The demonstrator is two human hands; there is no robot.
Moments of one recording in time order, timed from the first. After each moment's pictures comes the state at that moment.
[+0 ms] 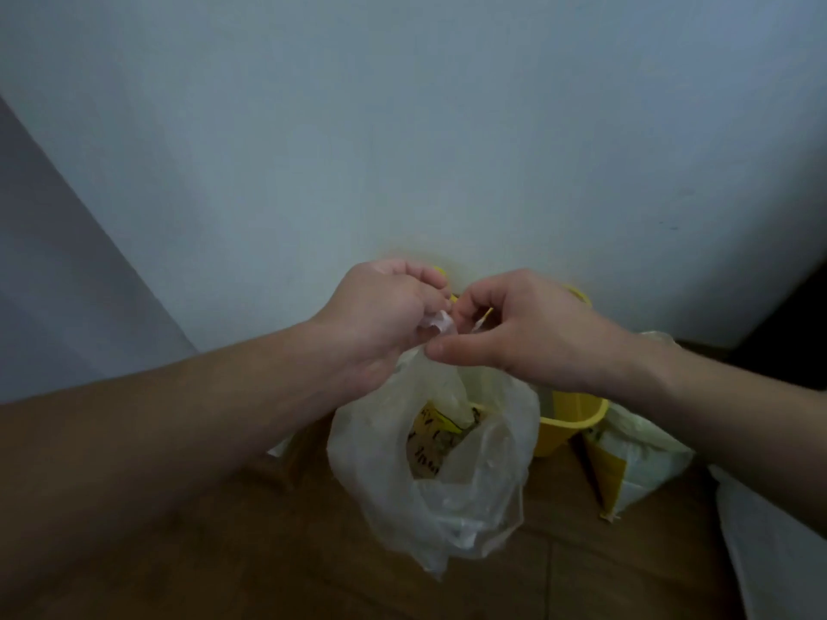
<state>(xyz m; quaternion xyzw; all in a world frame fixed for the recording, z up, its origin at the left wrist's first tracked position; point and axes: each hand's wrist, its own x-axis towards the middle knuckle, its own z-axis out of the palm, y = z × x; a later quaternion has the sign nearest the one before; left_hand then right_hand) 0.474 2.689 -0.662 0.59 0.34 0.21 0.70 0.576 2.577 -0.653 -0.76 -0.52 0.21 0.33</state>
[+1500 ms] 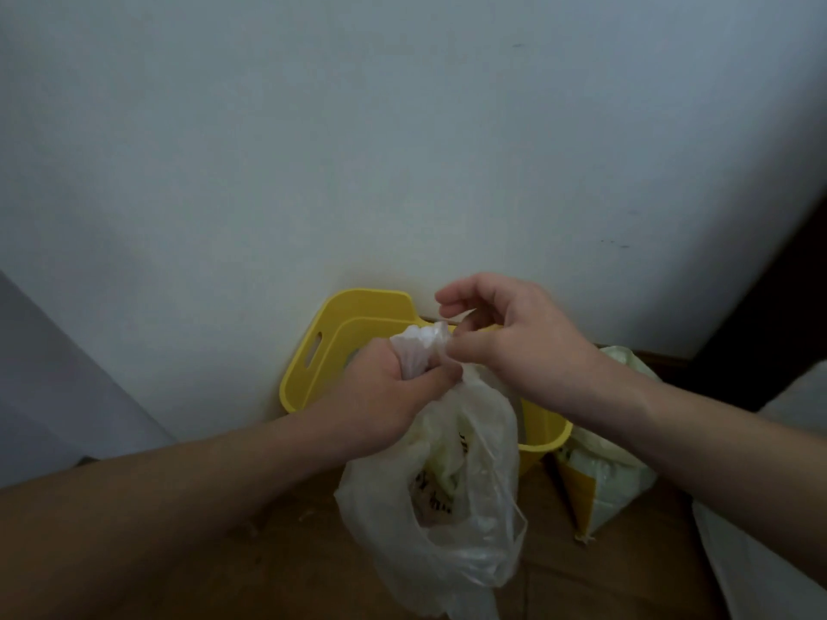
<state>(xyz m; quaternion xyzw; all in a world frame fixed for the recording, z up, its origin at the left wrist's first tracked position) 0.493 2.685 -0.723 0.81 0.11 0.19 0.54 0.611 2.569 -0.667 -0.72 -0.43 0.21 0.51</state>
